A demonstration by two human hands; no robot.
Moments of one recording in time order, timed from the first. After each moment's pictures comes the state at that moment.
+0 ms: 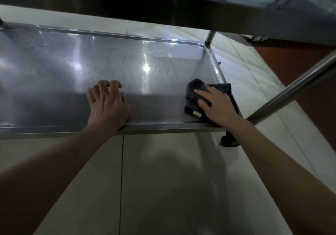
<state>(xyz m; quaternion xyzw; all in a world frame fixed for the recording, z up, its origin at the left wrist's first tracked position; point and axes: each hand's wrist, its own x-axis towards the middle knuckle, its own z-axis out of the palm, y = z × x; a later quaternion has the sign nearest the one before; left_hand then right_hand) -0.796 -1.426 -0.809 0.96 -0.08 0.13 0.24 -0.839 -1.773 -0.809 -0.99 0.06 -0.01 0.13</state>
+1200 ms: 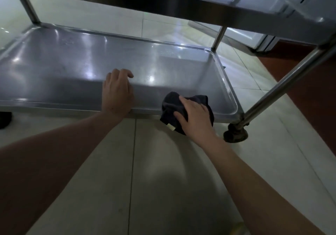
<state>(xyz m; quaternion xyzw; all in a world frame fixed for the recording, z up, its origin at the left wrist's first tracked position) -0.820 -1.397 -0.794 0.91 -0.12 0.26 0.29 -0.917 -1.645 -0.806 -0.98 0.00 -0.08 0.18</state>
